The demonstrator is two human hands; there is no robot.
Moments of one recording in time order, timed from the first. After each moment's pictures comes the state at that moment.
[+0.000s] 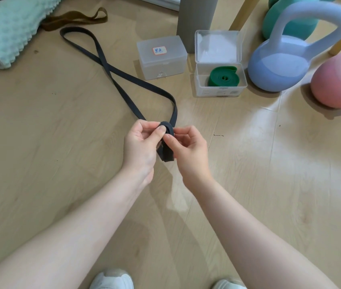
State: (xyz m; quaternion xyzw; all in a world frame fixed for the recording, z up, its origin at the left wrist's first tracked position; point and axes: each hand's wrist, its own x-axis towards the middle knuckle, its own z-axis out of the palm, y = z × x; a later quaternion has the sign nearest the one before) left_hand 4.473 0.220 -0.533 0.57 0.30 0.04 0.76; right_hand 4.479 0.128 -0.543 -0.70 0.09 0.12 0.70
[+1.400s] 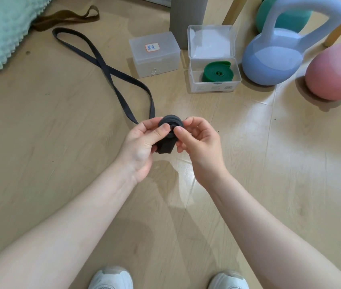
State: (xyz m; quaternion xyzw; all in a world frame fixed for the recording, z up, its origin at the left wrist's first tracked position) left_hand 4.473 0.221 -0.526 0.52 0.25 -0.09 0.82; right_hand 4.484 0.096 -0.529 -0.62 0.06 0.11 0.77
